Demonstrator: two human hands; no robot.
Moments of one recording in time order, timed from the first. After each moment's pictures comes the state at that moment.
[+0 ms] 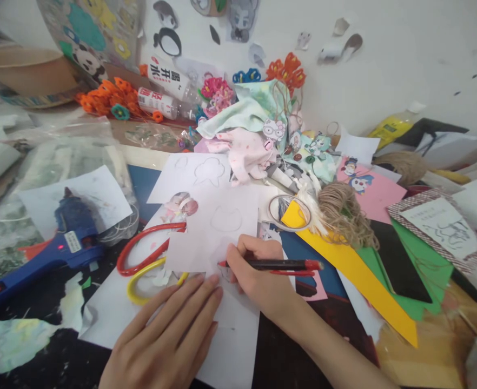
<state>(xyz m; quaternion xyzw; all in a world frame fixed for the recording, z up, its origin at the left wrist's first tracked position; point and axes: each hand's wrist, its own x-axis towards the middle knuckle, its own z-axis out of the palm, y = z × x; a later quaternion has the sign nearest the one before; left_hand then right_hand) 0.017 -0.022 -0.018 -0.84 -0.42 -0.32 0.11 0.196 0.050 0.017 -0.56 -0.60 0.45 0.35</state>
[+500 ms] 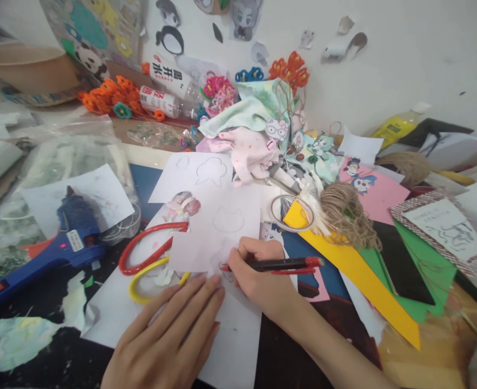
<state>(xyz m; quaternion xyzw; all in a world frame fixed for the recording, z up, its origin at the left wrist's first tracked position) 0.018 -0.022 -0.017 -0.85 -0.42 -0.32 0.10 0.199 0.050 0.016 -0.57 -0.64 0.41 0.32</state>
